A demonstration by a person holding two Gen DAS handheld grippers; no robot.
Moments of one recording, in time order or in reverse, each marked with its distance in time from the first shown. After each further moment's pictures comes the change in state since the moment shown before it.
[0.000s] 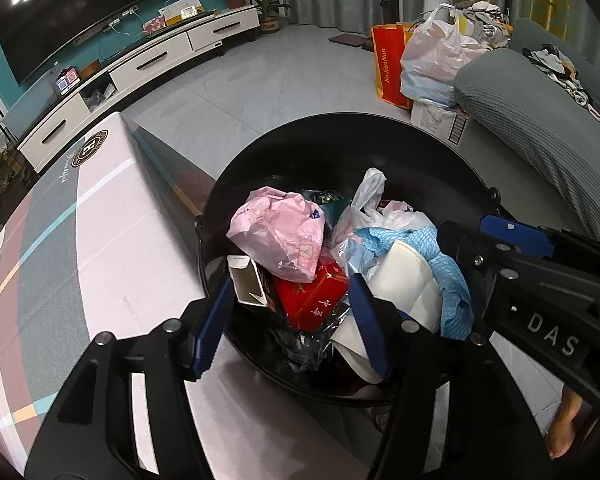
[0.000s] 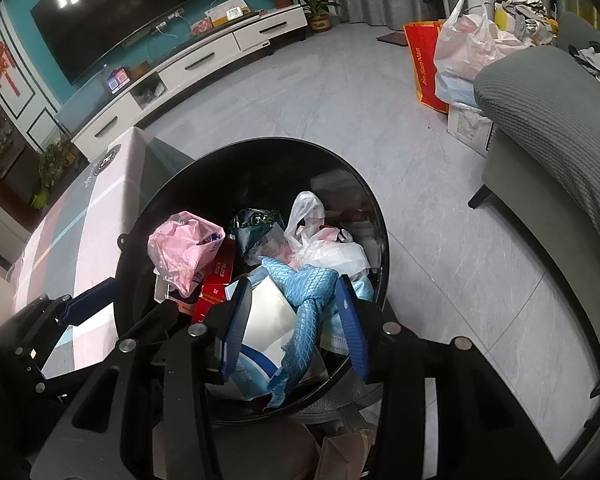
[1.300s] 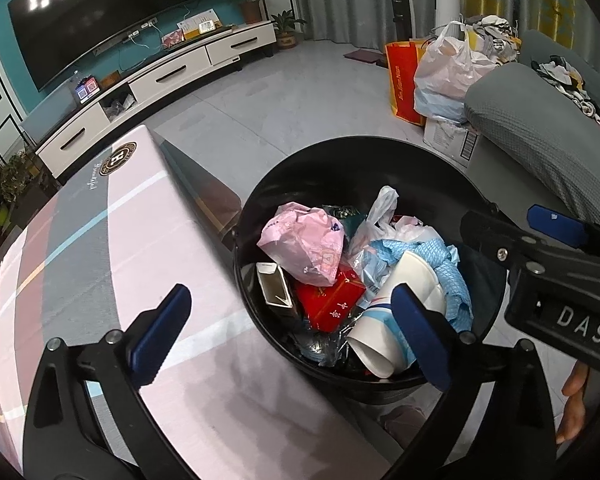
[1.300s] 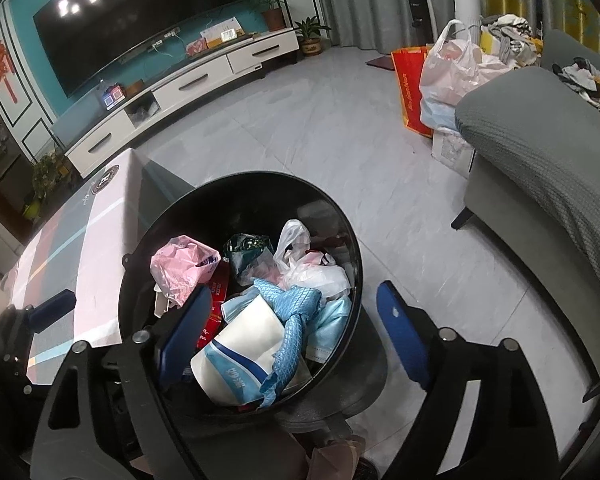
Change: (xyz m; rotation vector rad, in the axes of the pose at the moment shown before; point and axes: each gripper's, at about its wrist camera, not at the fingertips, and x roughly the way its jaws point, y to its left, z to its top) left arm -0.026 0.010 -0.003 -0.016 -0.063 0.061; right arm -0.027 0.003 0.001 -0.005 -0.094 -0.052
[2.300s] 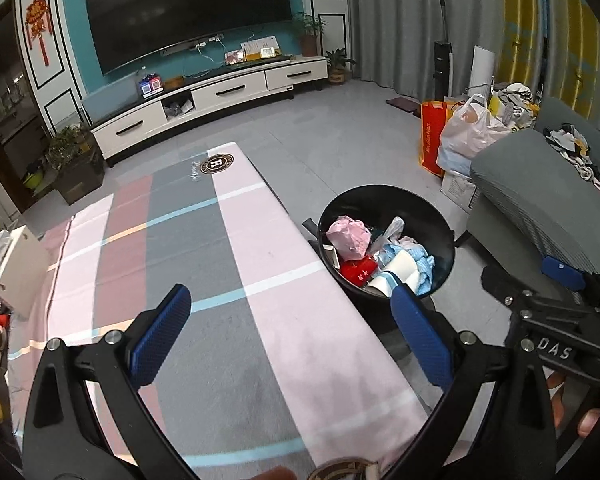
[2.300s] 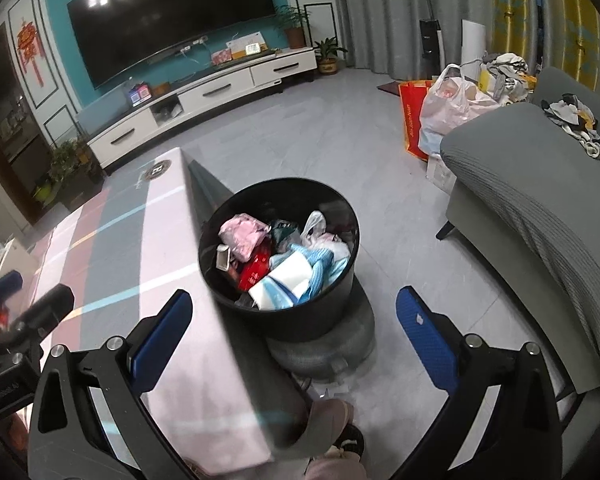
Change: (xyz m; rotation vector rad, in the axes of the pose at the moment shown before) left arm -0.192 0.055 -0.044 -0.176 -0.098 0.079; right arm -0.140 0.038 -0.038 -0.084 -0.035 0.007
